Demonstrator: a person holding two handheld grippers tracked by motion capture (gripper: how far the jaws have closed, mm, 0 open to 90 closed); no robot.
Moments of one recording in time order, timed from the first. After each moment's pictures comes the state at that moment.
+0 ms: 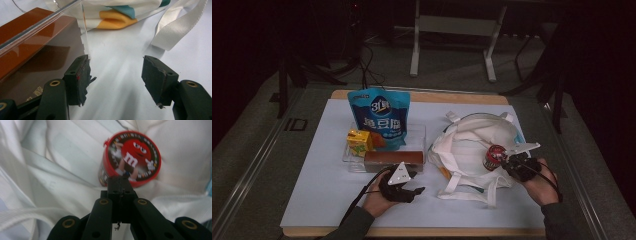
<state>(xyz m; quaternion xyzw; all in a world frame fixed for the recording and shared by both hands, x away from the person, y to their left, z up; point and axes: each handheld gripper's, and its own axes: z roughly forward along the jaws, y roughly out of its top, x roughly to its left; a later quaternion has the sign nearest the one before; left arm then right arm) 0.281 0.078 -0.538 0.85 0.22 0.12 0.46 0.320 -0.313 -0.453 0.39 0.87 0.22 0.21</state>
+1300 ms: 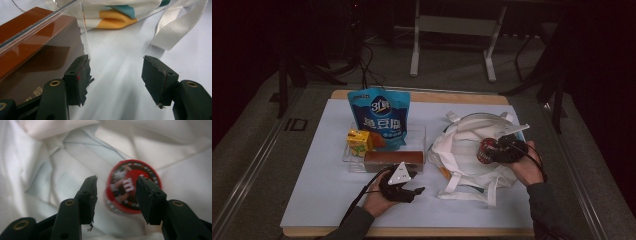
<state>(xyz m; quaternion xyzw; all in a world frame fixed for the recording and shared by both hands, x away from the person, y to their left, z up) 0.282 0.078 -0.538 0.85 0.22 0.12 0.45 0.369 -0.286 -0.440 0.39 0.86 0.27 0.19</state>
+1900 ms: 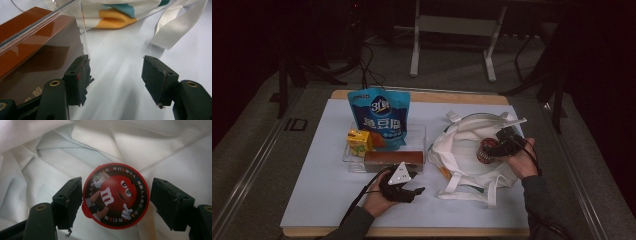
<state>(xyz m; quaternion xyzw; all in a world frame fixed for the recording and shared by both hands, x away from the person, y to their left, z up) 0.282 0.078 -0.538 0.86 0.22 0.12 0.45 0.395 -0.288 -0.452 0.45 0.83 0.26 0.18</state>
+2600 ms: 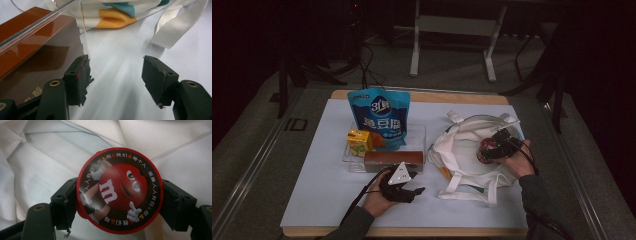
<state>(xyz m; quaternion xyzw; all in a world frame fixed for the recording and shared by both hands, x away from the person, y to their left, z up) 0.282 0.078 -0.538 0.86 0.22 0.12 0.45 0.403 -0.286 -0.472 0.46 0.85 0.22 0.15</state>
